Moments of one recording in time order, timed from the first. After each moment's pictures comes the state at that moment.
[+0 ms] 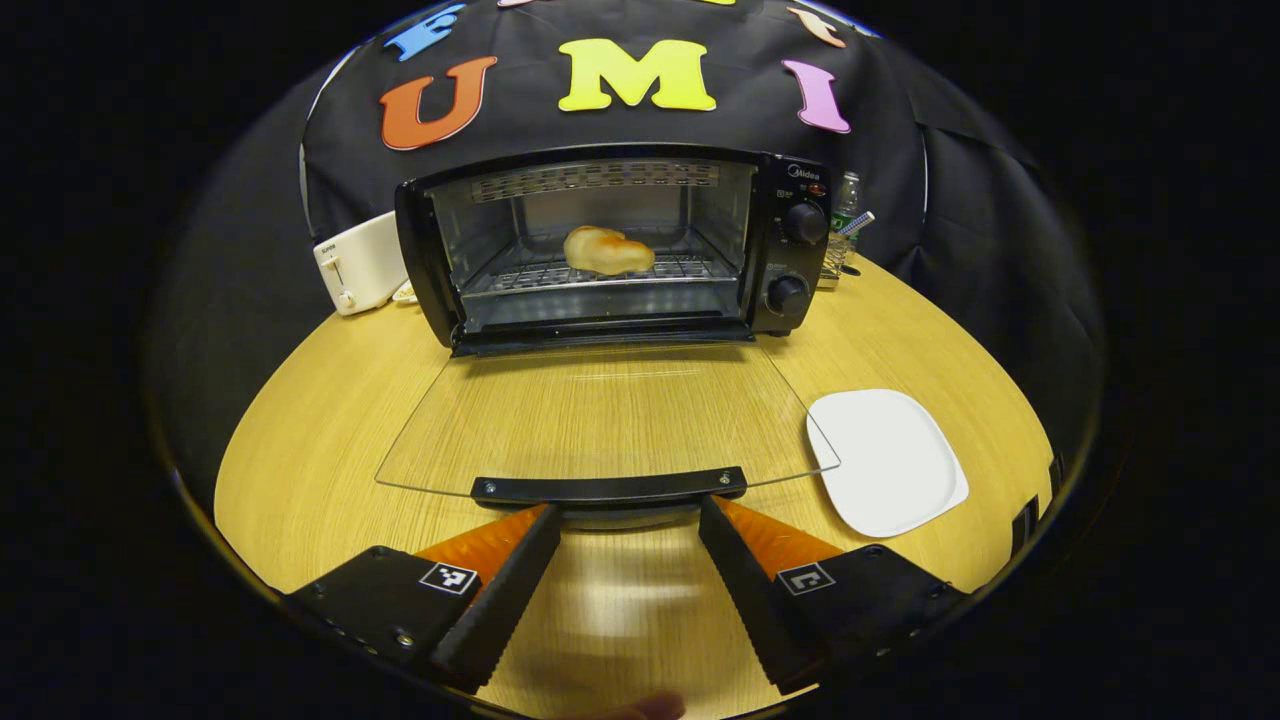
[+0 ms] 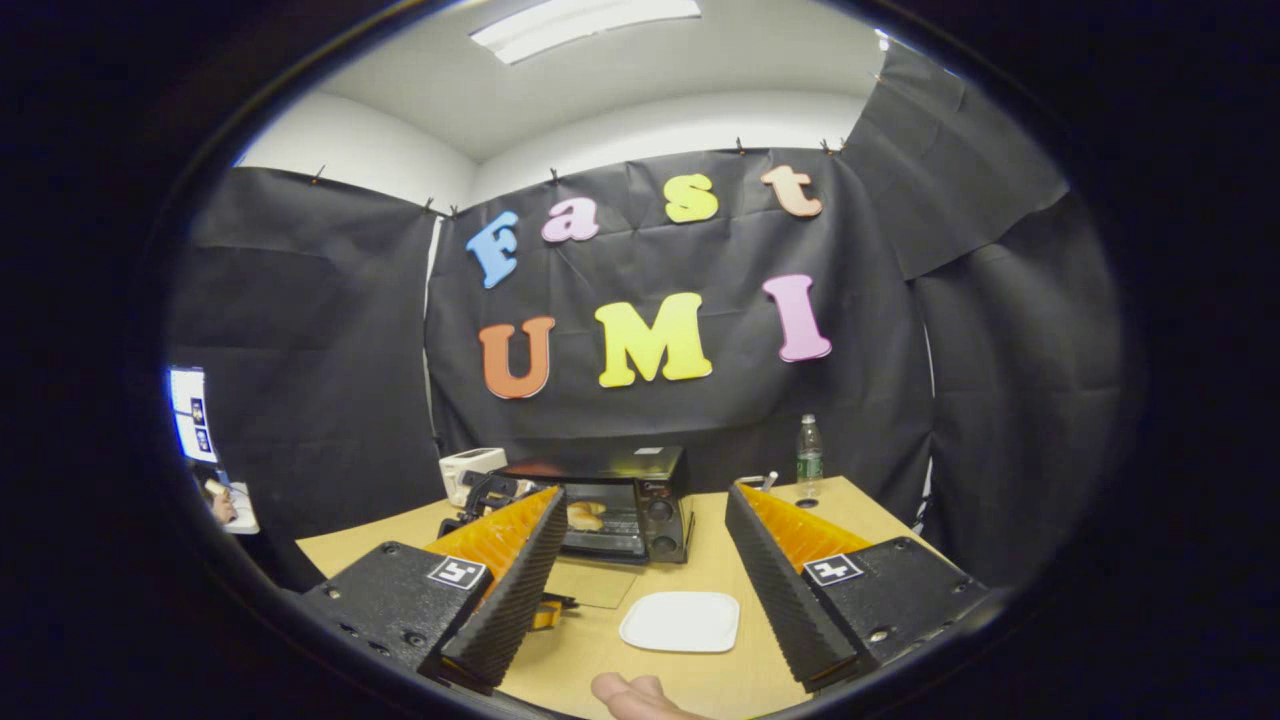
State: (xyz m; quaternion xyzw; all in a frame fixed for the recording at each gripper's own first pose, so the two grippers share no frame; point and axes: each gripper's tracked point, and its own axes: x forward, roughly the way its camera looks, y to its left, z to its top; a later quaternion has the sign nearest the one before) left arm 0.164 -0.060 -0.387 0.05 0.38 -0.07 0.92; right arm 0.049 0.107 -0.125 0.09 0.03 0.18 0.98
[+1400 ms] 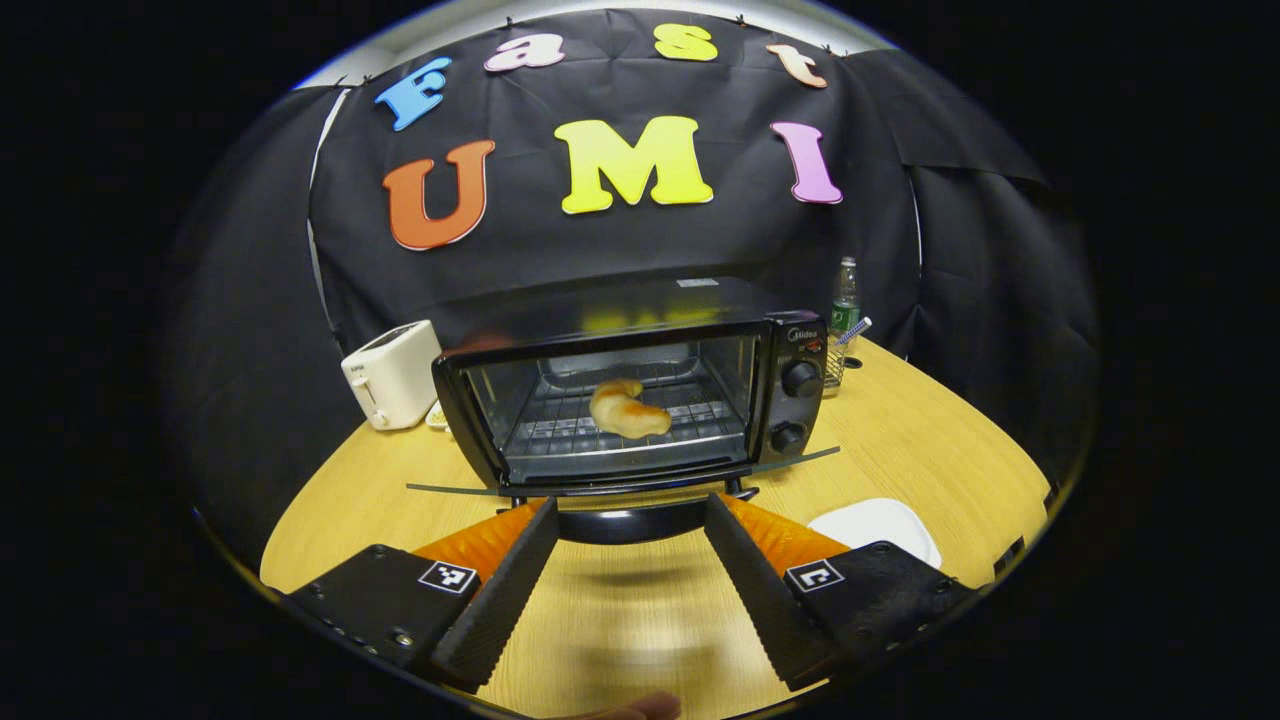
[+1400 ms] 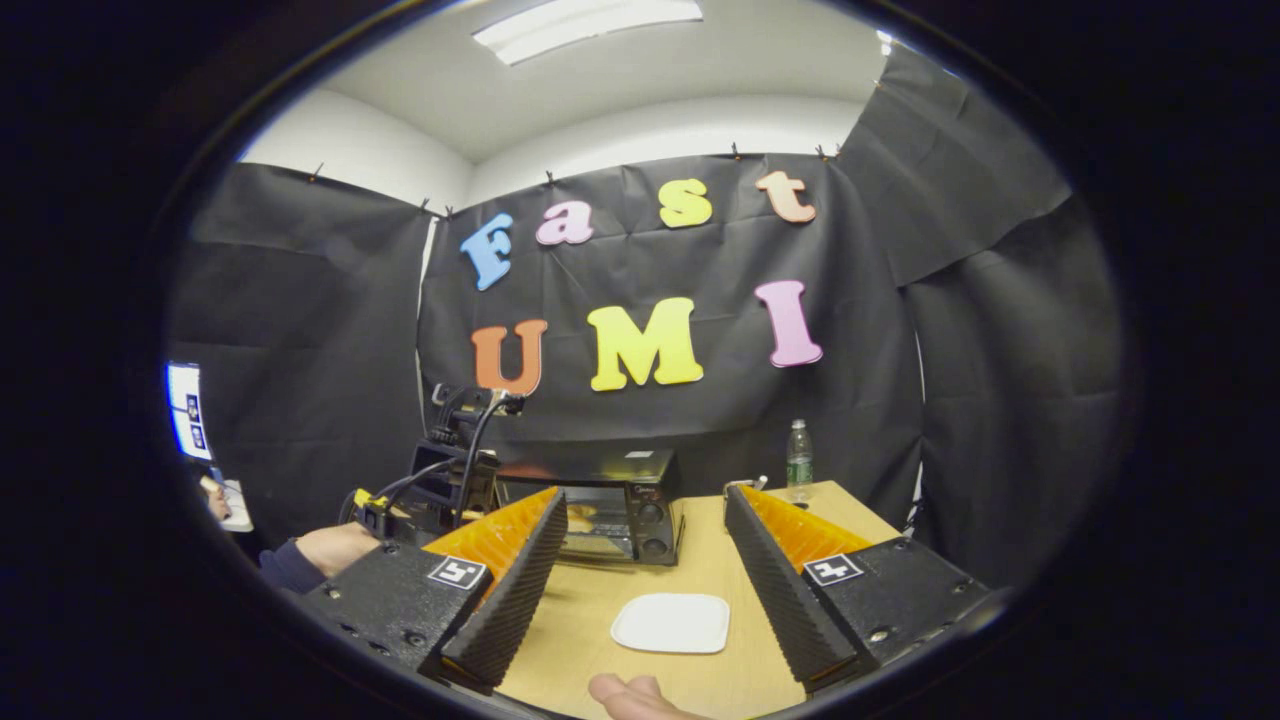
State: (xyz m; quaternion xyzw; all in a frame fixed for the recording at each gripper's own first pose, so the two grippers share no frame) left arm 0.230 -0.056 -0.265 0.08 0.23 -0.07 0.97; right arm 0.050 0.097 -0.121 0.09 0.03 0.16 0.98
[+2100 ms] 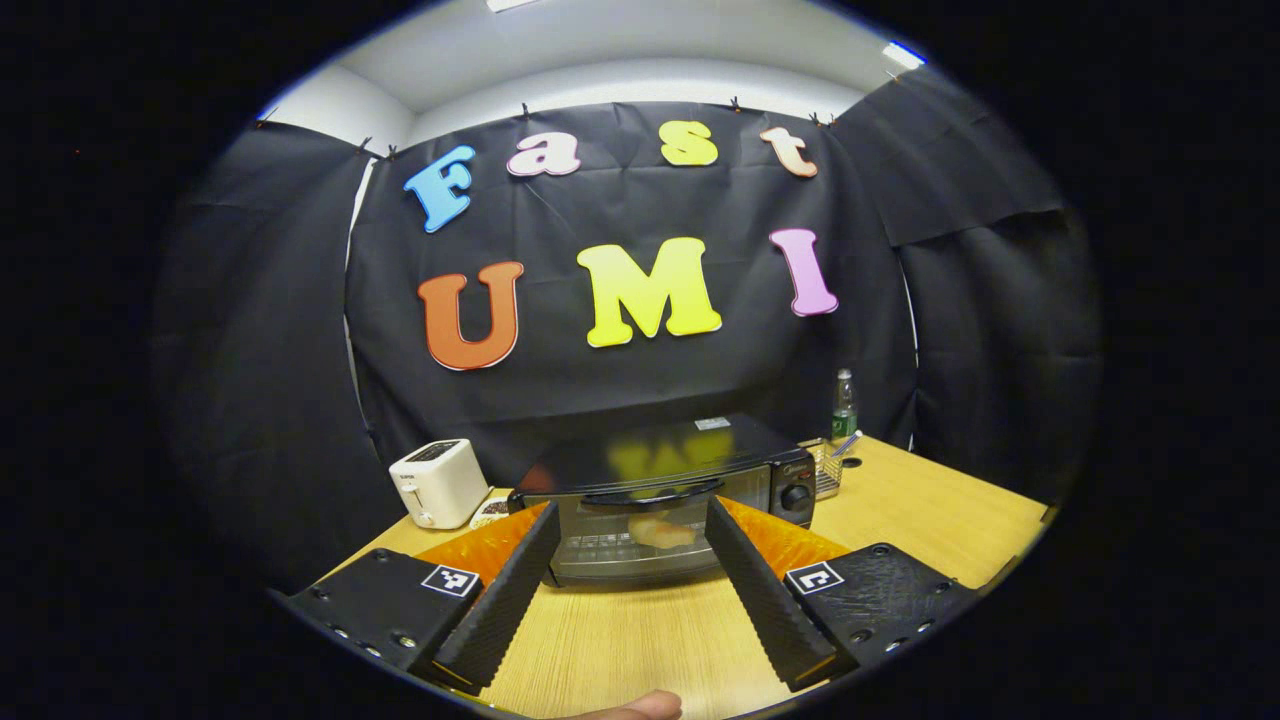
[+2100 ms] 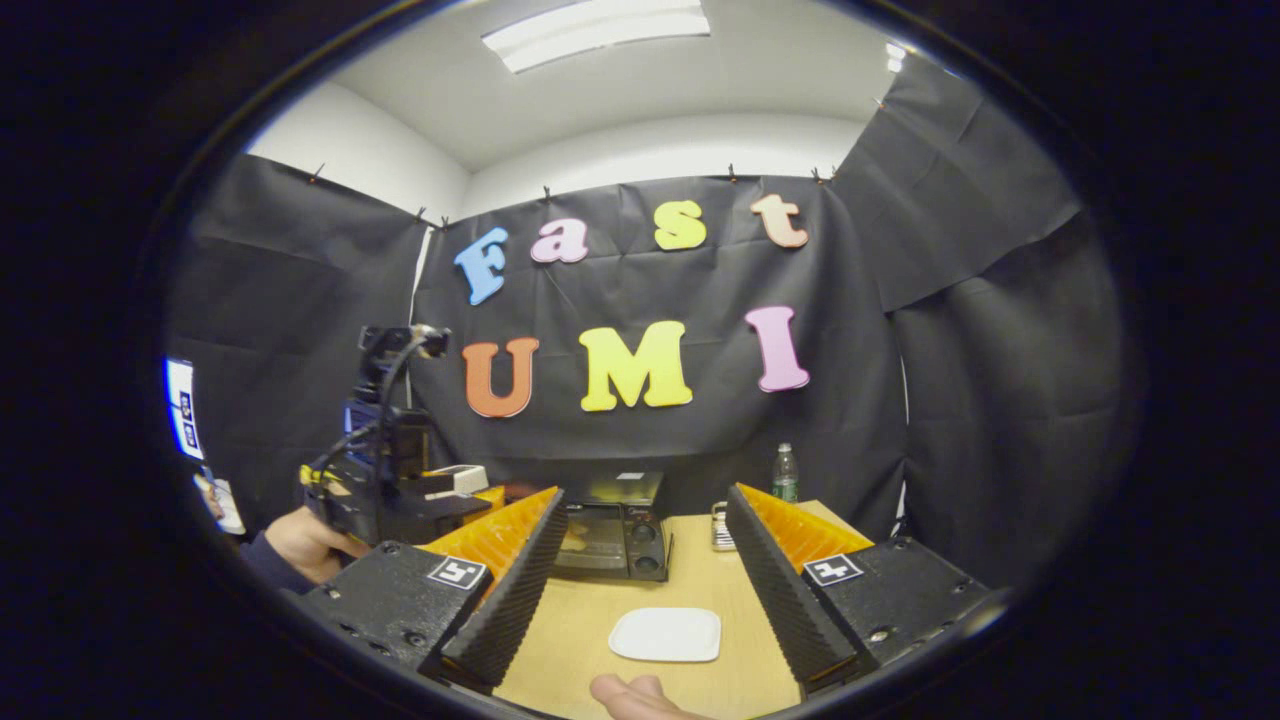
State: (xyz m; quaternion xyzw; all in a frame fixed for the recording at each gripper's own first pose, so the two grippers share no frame) left arm 0.178 -0.032 -0.133 0.08 0.06 -0.06 0.99; right arm 0.034 0.096 -0.088 0.08 0.00 0.13 0.99
